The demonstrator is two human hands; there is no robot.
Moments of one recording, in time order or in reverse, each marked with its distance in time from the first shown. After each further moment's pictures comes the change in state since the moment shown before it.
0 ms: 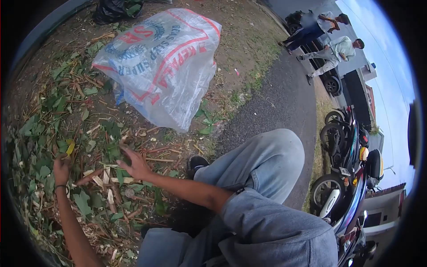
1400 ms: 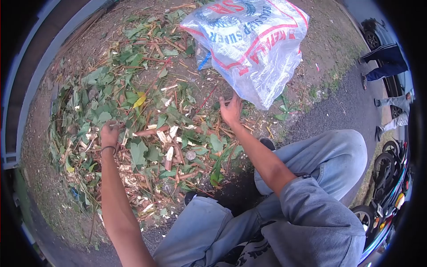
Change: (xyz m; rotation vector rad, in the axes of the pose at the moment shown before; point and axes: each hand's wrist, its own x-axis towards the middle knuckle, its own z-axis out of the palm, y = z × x) left_hand -0.065 0.010 -0.062 0.126 0.195 -0.188; right_hand 0.058 0.071 -0.054 -0.443 0.448 0.286
